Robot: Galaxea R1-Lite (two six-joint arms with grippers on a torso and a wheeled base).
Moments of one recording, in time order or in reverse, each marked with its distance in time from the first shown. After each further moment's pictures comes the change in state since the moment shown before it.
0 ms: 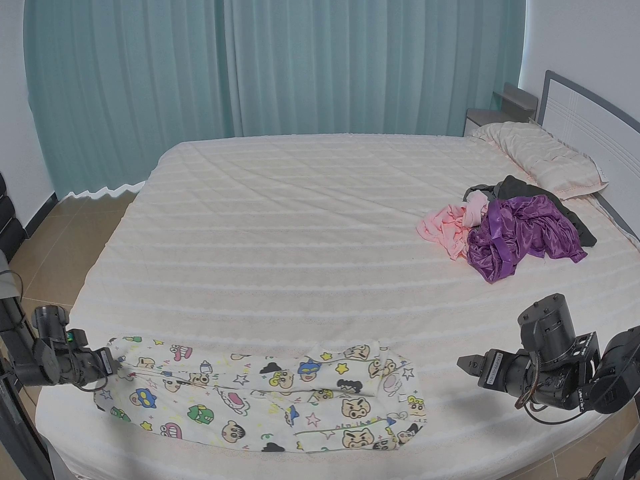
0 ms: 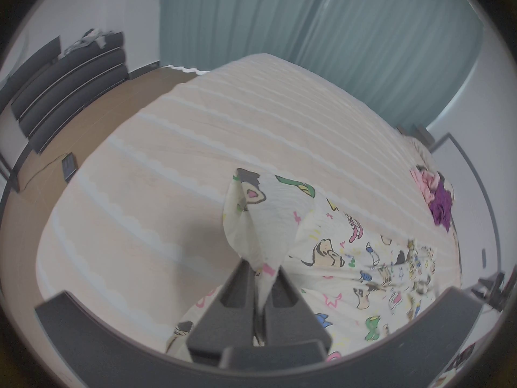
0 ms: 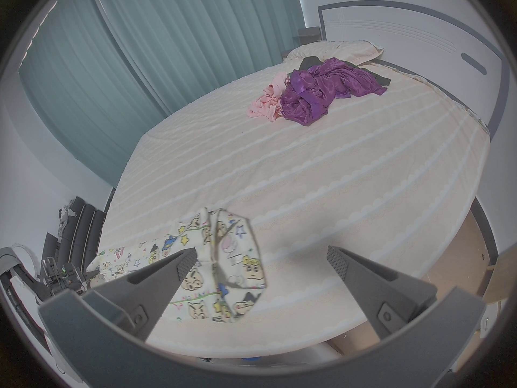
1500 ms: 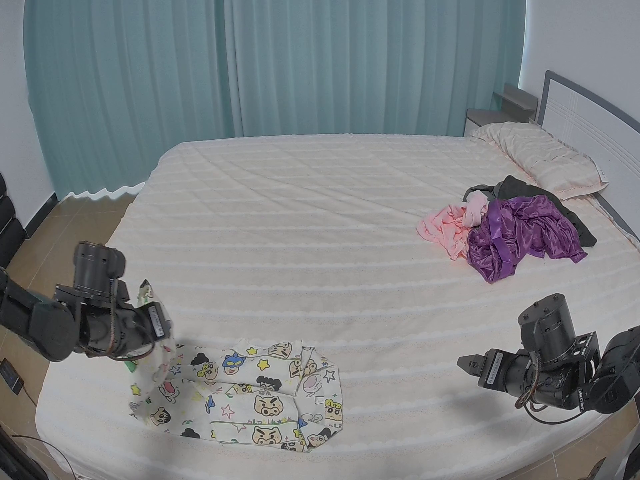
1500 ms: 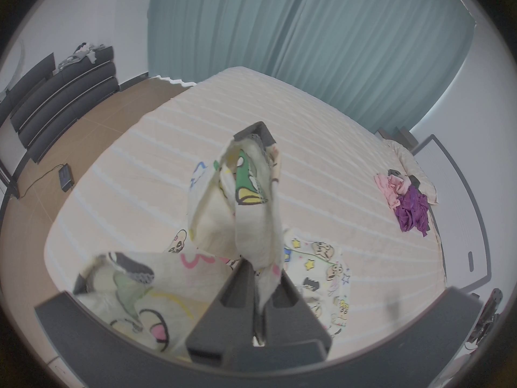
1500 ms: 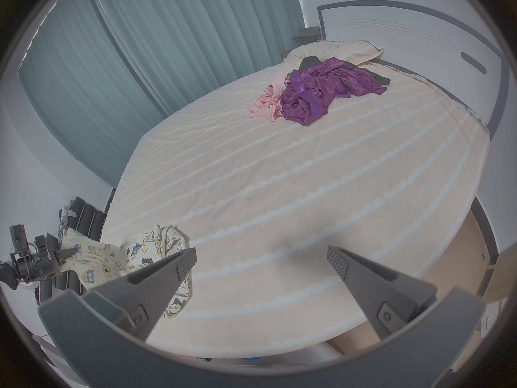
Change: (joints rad) left arm -0.560 -0.424 -0.228 0.559 0.337 -0.401; right arm -0.001 0.001 0.000 -0.001 0.002 0.001
